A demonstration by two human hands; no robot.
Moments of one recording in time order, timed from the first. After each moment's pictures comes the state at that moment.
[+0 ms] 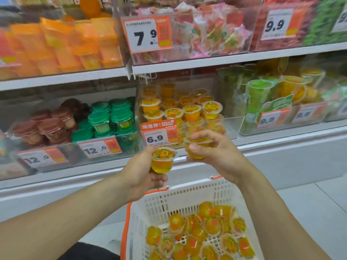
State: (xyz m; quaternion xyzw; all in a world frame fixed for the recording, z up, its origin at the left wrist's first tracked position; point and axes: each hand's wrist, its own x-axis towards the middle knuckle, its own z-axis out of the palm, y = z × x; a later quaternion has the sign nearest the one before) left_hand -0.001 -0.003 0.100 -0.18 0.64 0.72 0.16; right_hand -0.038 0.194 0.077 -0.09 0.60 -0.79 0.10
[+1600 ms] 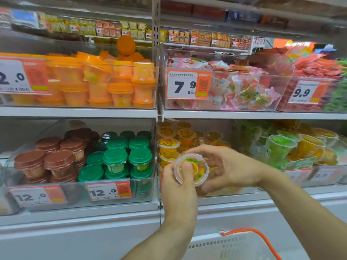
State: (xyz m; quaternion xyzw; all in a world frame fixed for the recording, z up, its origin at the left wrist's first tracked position) left_hand -0.047 0.028 0.122 -0.10 0.62 0.76 -0.19; right_hand -0.120 0.163 0.175 -0.35 0.82 -0.42 0.17
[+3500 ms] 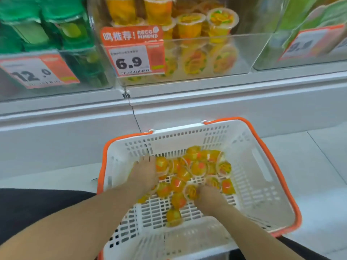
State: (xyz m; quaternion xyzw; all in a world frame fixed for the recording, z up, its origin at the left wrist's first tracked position) left_hand -0.007 -0.008 -0.204 0.04 0.98 0.04 0.20; right_hand 0.043 0.222 -0.226 -0.02 0.92 -0.13 0.37
